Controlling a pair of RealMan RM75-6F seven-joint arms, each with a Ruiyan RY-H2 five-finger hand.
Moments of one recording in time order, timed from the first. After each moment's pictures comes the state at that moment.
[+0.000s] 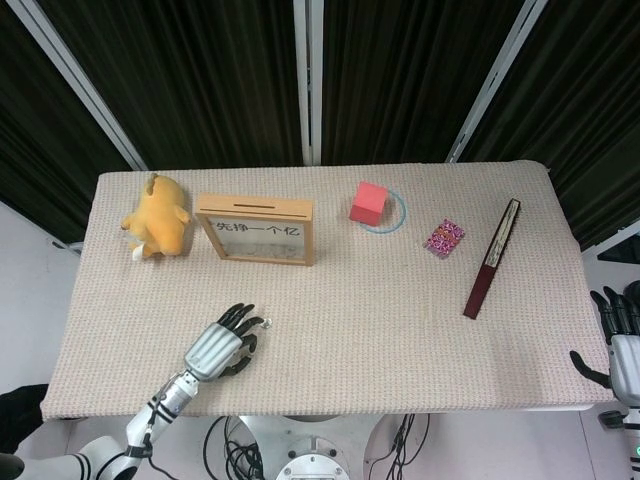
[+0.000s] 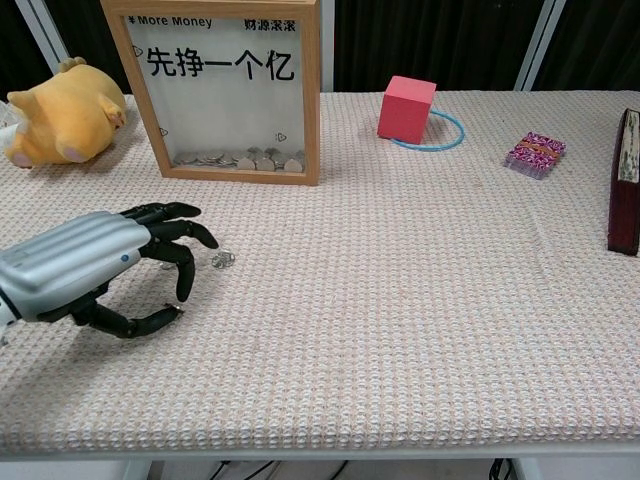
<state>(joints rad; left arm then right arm) -0.47 -1.73 0.08 -1.18 1.69 1.24 0.00 0.01 -1.13 0.08 -1.49 -1.43 1.48 0.07</state>
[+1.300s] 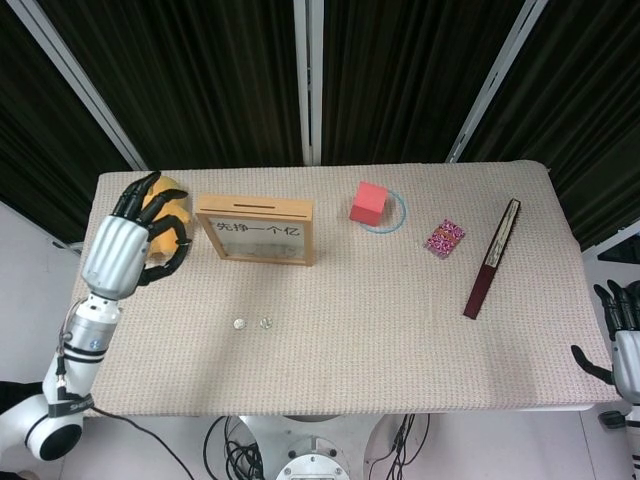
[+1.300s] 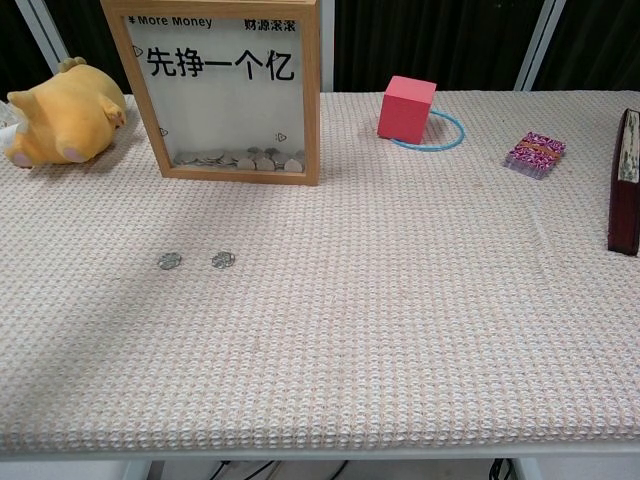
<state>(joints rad) -0.55 -1.11 -0.34 -1.87 1.40 1.31 0.11 0.01 -1.11 0.09 -1.52 -1.44 1.51 0.07</state>
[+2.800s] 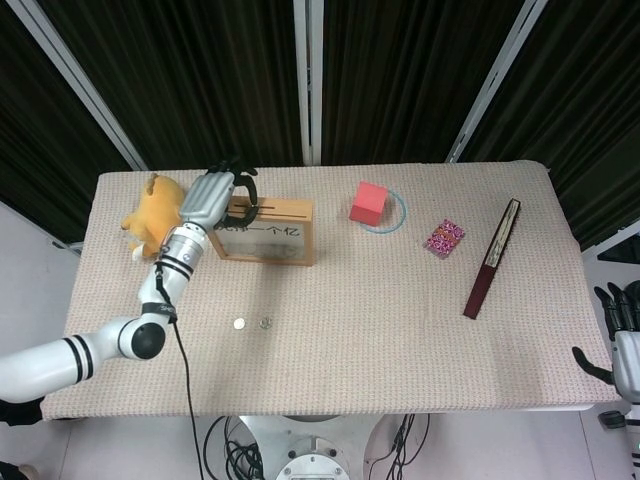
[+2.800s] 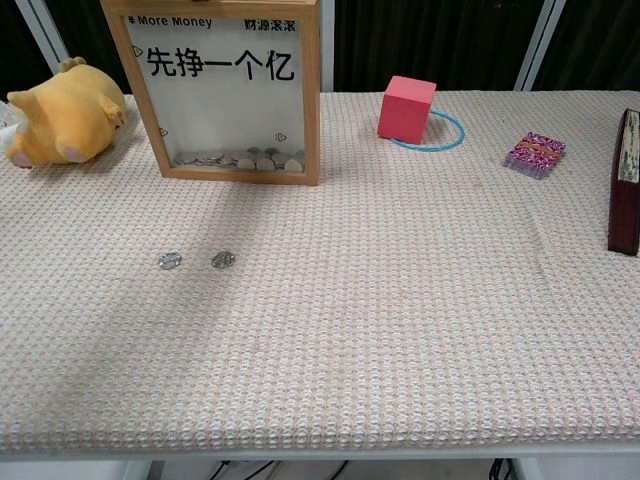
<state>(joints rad) -1.00 -1.33 -0.39 -1.51 0.73 0.85 0.14 0.02 -1.13 0.09 -1.48 -1.42 1.47 0.08</state>
